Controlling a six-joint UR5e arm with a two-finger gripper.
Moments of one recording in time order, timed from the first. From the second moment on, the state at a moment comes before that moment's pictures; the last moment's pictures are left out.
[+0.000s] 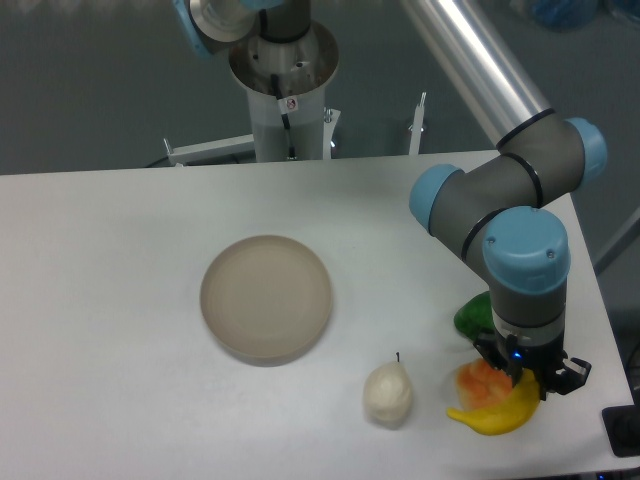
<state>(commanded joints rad) 2.35 -2.26 -1.13 -1.02 1.71 1.10</state>
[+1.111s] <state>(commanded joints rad) 2.30 -1.89 -1.61 -1.16 1.58 1.18</state>
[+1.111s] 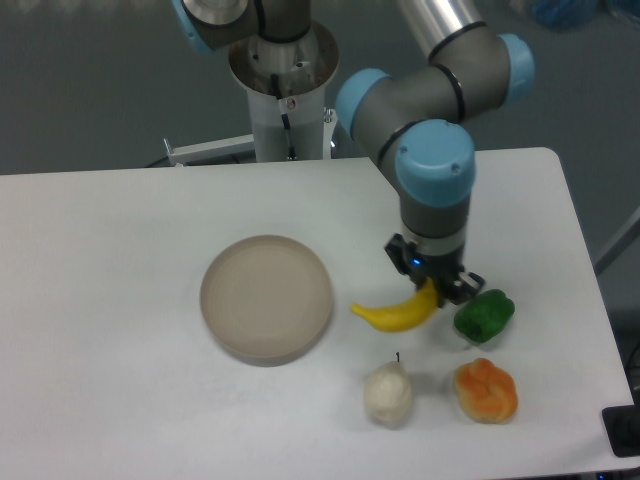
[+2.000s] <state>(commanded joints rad) 2.14 -1.89 -1.72 -1.08 1.52 0.66</state>
